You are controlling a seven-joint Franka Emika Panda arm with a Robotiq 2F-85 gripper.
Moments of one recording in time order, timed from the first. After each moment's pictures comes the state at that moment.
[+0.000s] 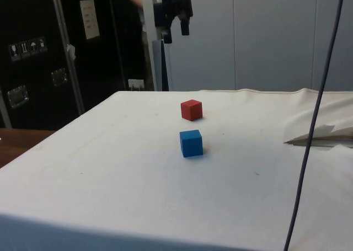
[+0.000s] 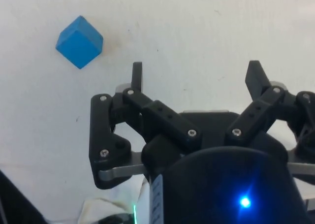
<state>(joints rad) 0.09 0.00 -0.29 -2.14 -0.09 2.16 0.06</state>
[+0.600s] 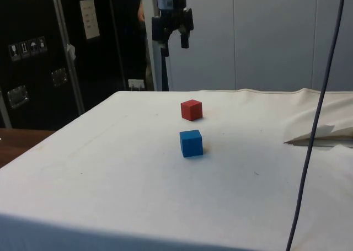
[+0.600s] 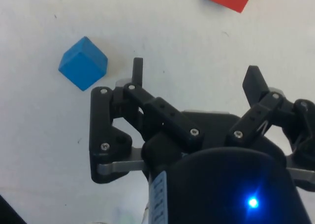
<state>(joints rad) 0.09 0.03 -0.29 -2.21 -0.08 2.31 0.15</state>
